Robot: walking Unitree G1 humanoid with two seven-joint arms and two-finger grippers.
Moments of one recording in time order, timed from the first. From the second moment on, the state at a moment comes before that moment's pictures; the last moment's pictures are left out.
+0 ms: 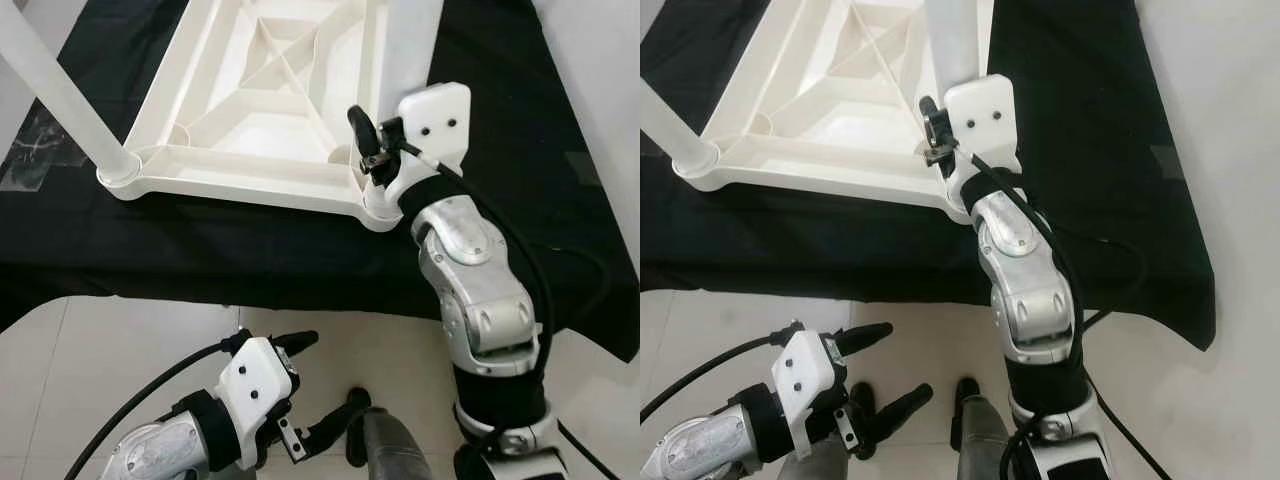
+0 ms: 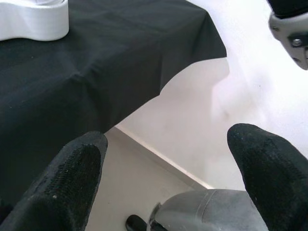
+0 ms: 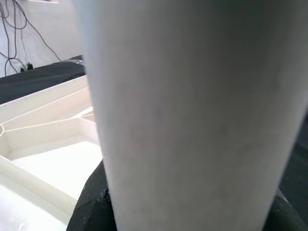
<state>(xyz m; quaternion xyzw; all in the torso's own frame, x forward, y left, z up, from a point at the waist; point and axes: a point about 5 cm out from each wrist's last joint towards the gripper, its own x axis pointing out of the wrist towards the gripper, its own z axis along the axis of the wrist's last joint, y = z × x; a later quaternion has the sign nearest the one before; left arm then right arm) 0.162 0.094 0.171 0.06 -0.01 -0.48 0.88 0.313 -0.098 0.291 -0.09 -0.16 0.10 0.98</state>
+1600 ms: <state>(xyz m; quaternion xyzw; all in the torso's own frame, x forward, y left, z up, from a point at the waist) 0.165 0.093 0.170 0.07 -0.01 -0.48 0.87 0.311 -0.096 0.288 -0.09 -0.18 0.27 0.94</state>
